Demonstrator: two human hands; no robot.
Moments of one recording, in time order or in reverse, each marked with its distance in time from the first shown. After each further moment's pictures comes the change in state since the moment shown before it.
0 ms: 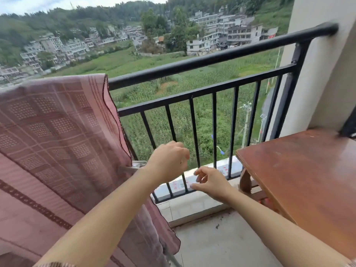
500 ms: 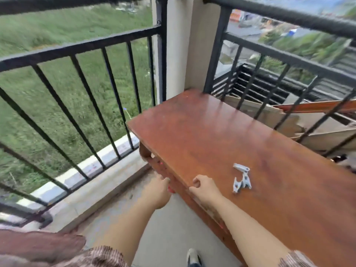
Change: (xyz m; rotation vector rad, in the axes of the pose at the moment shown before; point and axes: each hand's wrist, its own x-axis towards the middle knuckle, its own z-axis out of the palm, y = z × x) left_hand 0.037 0.268 0.220 -0.330 -0.565 0.140; right_hand -0.214 0.210 -0.132 -0.175 0.305 0.751
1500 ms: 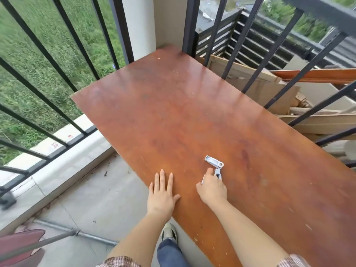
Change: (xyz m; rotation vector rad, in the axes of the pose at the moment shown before) left_hand 0.112 0.138 0.135 0.153 -0.125 -0.086; right_hand 0.083 0.156 -0.060 -0.331 0.067 0.354
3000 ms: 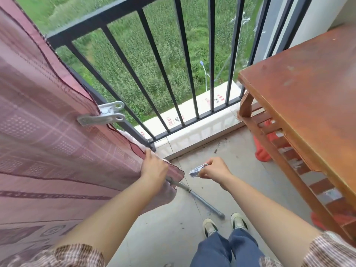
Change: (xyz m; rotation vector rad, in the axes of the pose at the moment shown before) left_hand -0.277 -0.451 -0.078 0.618 -0.165 -0.350; right_hand -0.257 -0.380 0.199 0.697 -0.617 -0.288
